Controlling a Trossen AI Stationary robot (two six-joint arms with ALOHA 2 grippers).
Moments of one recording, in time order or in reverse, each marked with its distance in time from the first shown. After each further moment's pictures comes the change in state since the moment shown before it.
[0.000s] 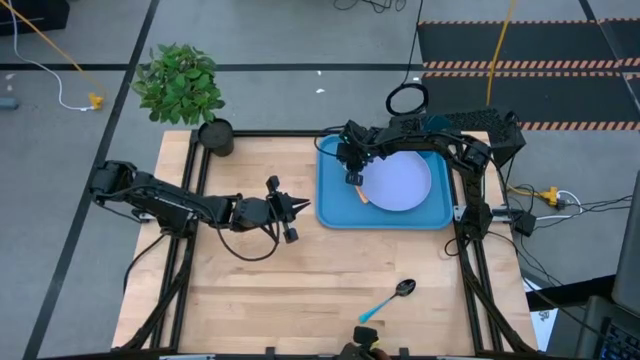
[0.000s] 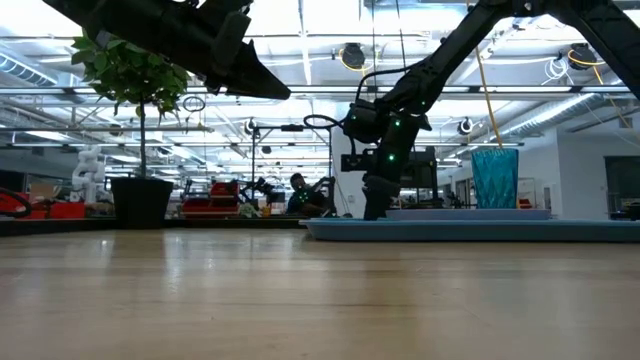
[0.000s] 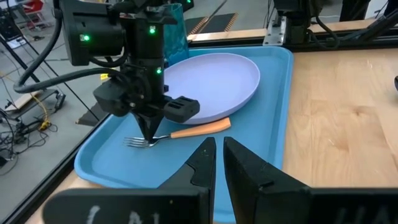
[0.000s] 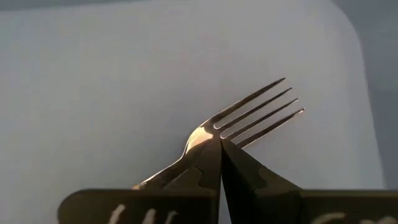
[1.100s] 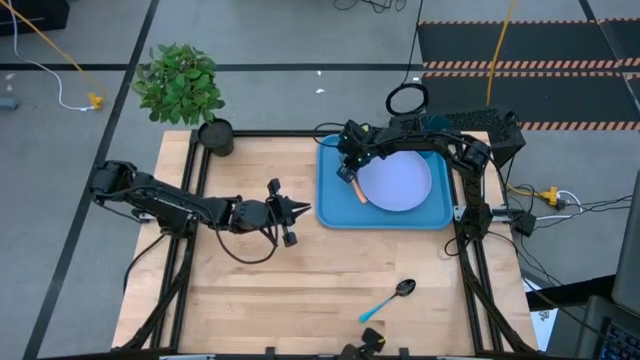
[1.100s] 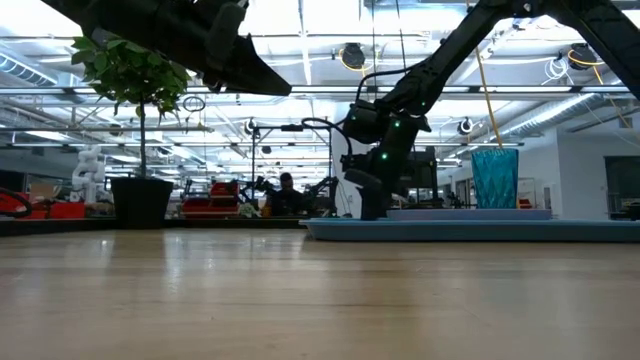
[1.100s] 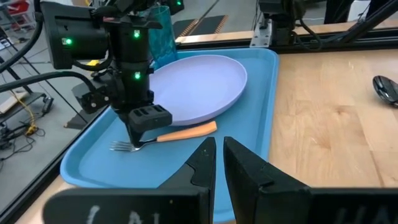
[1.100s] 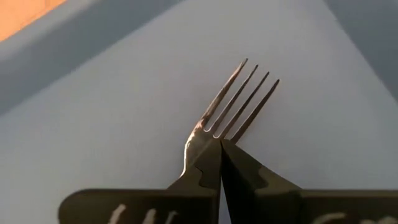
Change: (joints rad) left arm -0.019 0.000 0.000 0.003 0.023 -0.004; right arm 0.001 0.004 0.000 0.018 0.004 0.432
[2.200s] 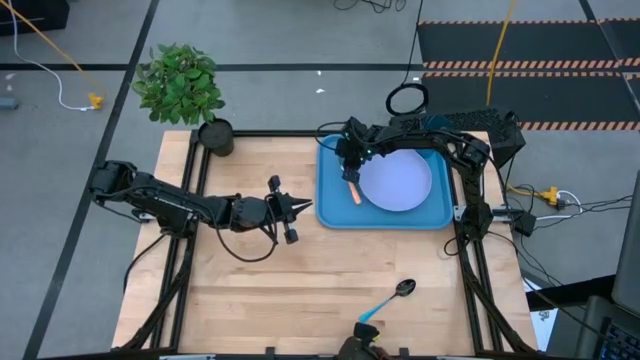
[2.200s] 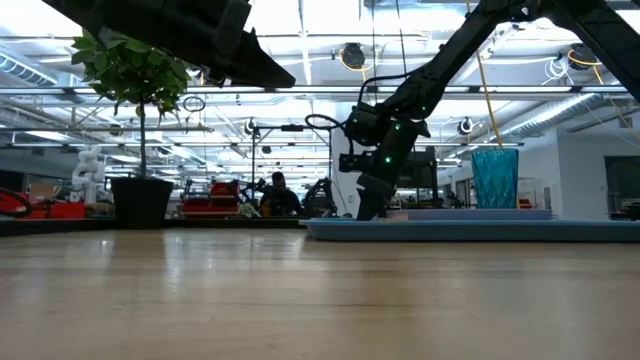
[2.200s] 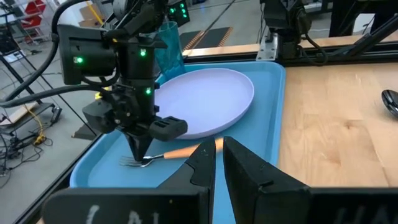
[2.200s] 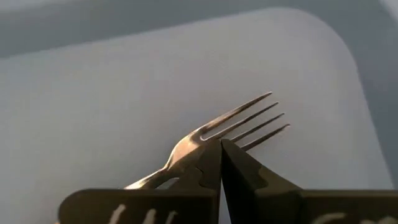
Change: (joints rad) left arm 0.015 0.000 0.000 0.060 -0.008 0.045; right arm -0.028 0.018 0.001 0.046 -0.078 -0.374
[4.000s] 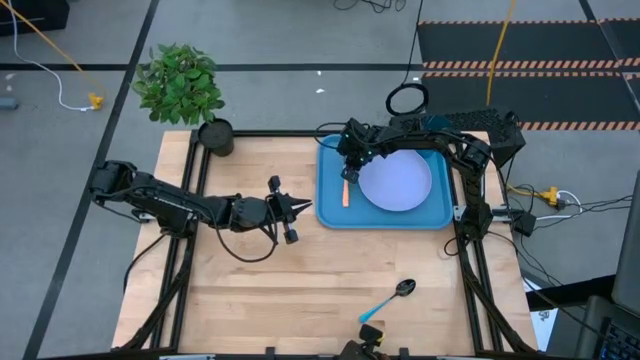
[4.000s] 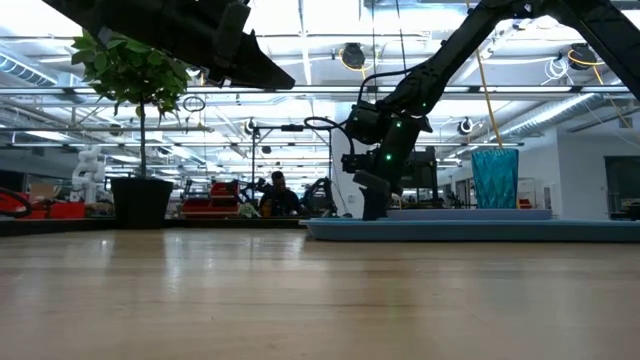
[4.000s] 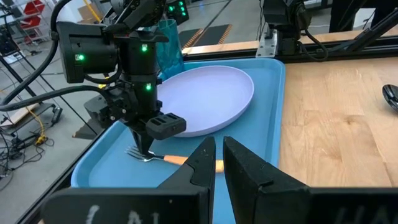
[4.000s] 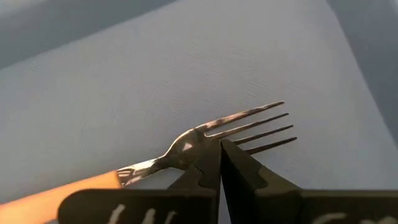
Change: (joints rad) left arm 0.000 0.000 0.000 -0.010 0.001 0.010; right arm 0.009 -0.020 -0.003 -0.052 0.058 0.177
